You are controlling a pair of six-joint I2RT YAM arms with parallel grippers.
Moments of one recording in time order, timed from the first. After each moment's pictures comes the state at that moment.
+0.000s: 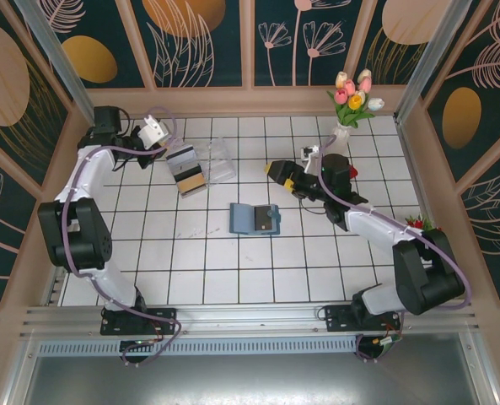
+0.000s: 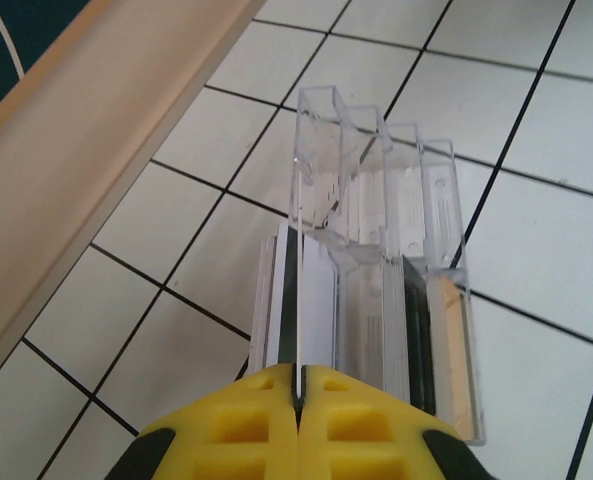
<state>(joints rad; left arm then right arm) 0.10 1.76 1.46 -0.61 0.70 1.00 0.40 1.40 0.73 0.37 -0.60 0.92</state>
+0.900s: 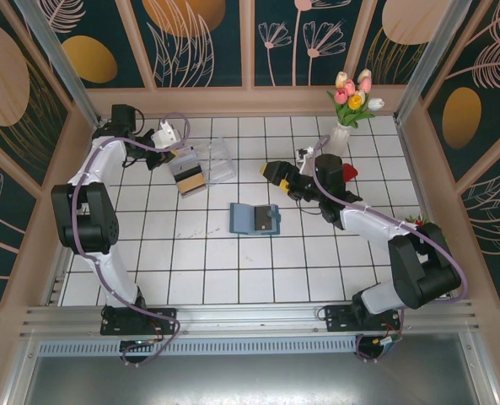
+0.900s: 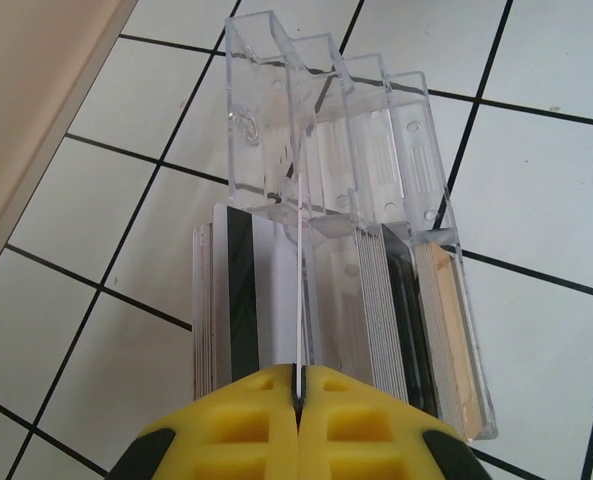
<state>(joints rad) 0.04 1.91 1.57 -0.72 0.63 1.12 0.43 1.44 0.75 0.36 -0.57 0.94</state>
